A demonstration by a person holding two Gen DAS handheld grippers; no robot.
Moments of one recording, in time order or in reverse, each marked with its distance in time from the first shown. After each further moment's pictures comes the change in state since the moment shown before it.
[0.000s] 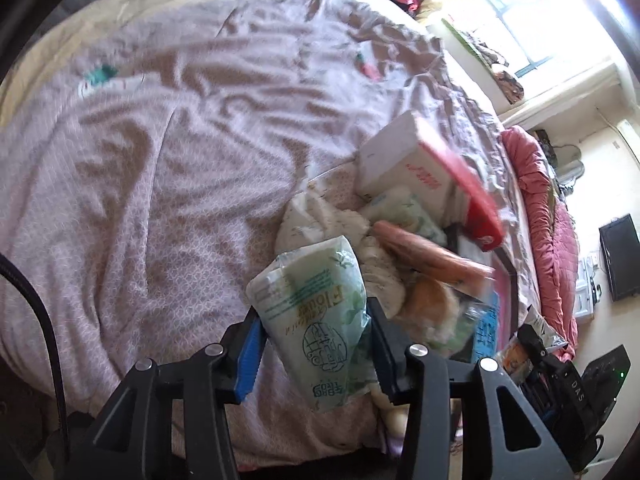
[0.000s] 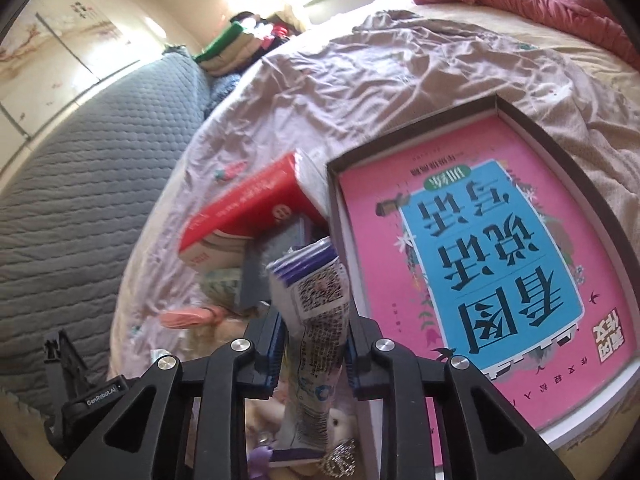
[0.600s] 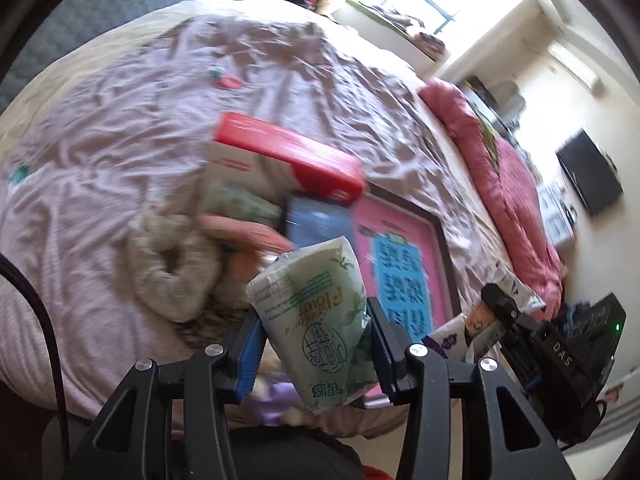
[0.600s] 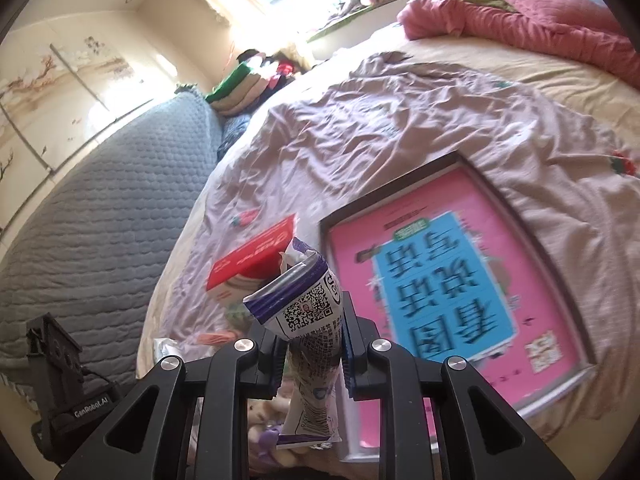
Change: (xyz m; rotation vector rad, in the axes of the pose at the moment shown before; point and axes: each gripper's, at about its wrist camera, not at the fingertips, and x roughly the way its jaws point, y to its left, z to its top) left arm -0.023 -0.133 -0.040 0.296 0.010 -0.091; right arm -0.087 -0.036 0.014 0.054 -0.118 0.027
